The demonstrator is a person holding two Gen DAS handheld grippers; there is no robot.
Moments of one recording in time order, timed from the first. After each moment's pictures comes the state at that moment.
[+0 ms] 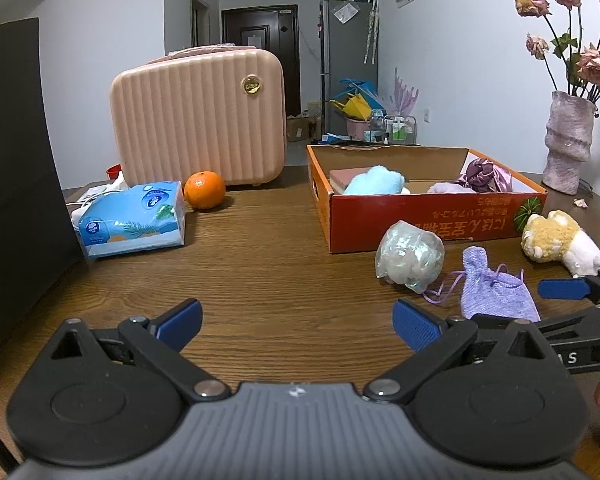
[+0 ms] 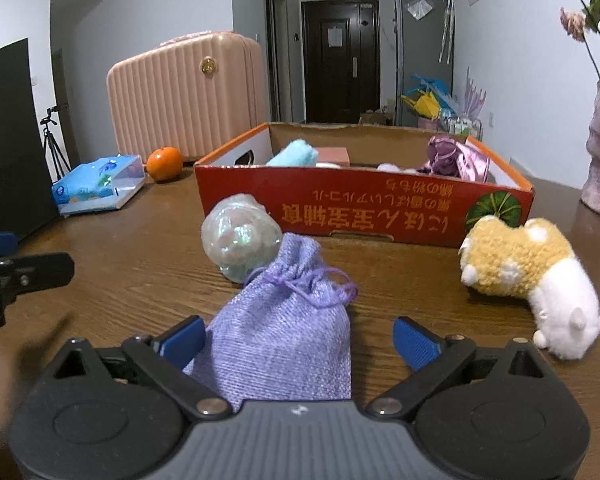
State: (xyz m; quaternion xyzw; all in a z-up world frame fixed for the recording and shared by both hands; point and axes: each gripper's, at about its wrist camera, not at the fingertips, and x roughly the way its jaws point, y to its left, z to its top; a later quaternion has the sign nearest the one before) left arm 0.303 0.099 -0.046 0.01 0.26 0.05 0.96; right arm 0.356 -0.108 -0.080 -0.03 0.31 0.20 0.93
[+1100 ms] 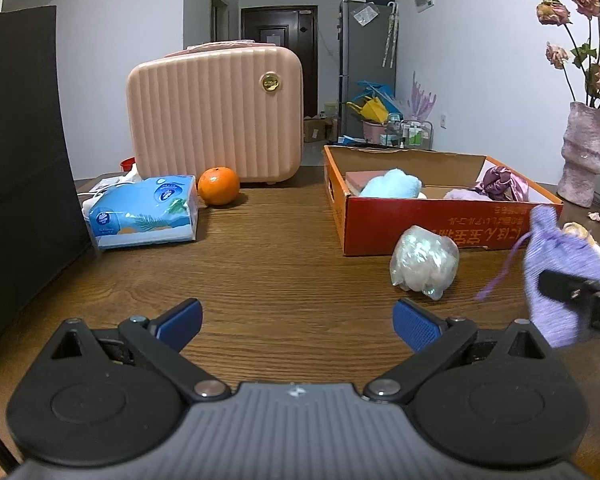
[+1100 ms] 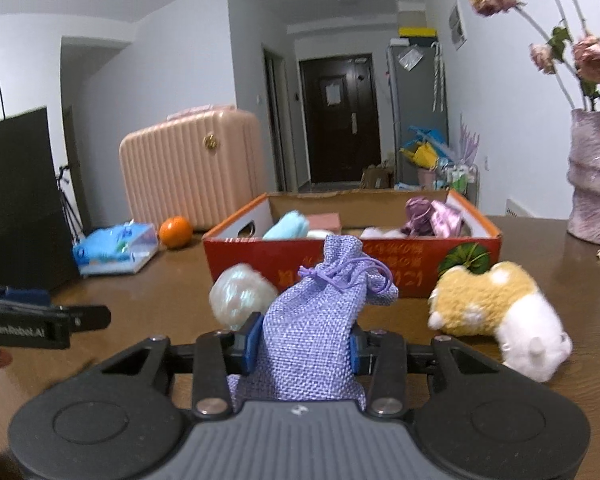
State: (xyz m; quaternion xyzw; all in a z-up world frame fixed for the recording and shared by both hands) left arm 0.308 0.101 -0.048 -0.01 0.26 0.07 0.96; right arm 0.327 -0.144 -0.051 0.02 0.21 0.21 0.95
